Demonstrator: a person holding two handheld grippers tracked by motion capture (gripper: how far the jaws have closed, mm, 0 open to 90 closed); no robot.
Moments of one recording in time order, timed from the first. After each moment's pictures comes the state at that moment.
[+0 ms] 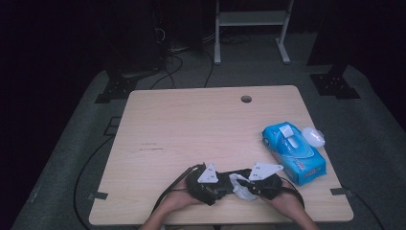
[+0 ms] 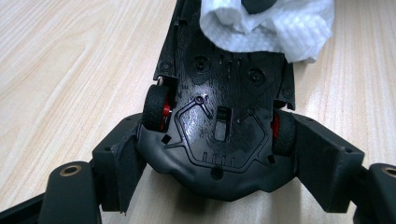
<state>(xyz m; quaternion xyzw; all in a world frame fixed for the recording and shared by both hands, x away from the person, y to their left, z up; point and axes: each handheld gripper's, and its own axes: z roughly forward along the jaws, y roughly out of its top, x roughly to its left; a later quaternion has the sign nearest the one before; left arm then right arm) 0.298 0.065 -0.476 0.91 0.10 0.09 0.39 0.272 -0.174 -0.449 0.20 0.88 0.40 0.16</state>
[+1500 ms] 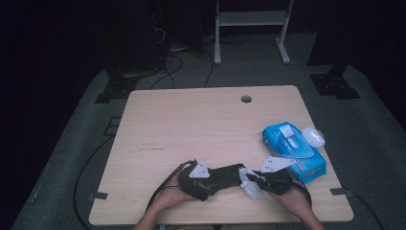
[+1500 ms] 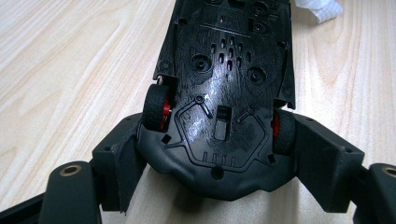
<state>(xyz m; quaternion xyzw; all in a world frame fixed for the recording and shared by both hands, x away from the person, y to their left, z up) 0.309 0.088 -0.476 0.91 0.13 0.09 0.39 0.283 -0.204 -0.450 0.27 0.86 0.40 0.15</state>
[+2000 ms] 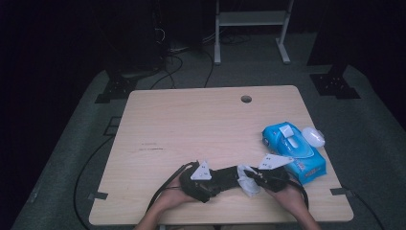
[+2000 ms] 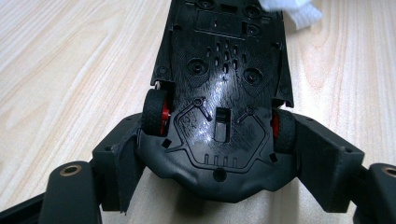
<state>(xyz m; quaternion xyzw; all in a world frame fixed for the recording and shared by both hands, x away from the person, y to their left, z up) 0.305 0.083 -0.475 0.91 0.11 0.09 0.39 0.290 -0.198 -0.450 0.28 0.85 0.41 0.16</state>
